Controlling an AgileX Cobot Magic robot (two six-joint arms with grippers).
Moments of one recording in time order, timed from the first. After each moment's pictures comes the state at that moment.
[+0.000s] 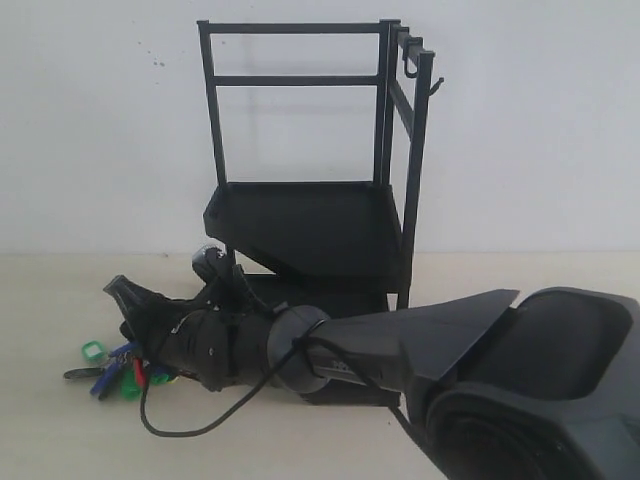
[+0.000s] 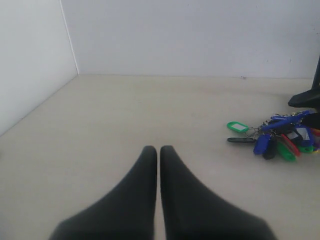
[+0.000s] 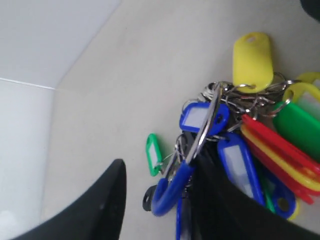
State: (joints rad) left arm -0.02 0.00 0.00 0.46 0.28 -0.41; right arm 0.87 2.51 -1.89 0.46 -0.09 0.72
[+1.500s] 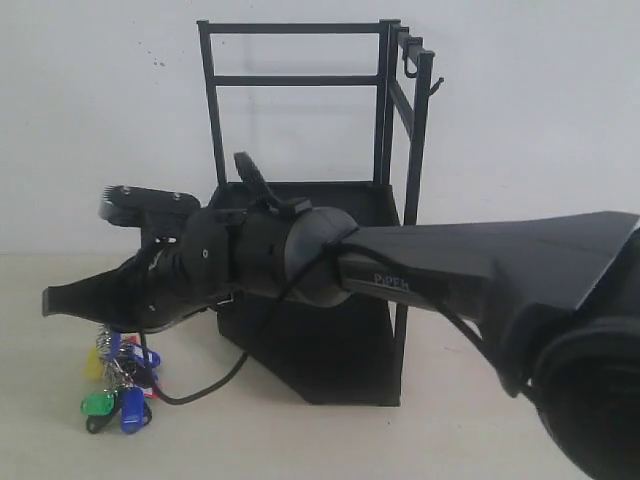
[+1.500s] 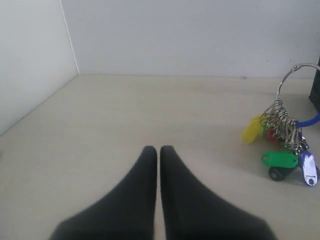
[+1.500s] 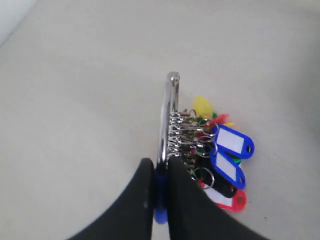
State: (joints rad) left arm -0.02 0.00 0.00 0.46 0.28 -0.41; right arm 0.88 2.28 -1.89 0.35 0.34 0.08
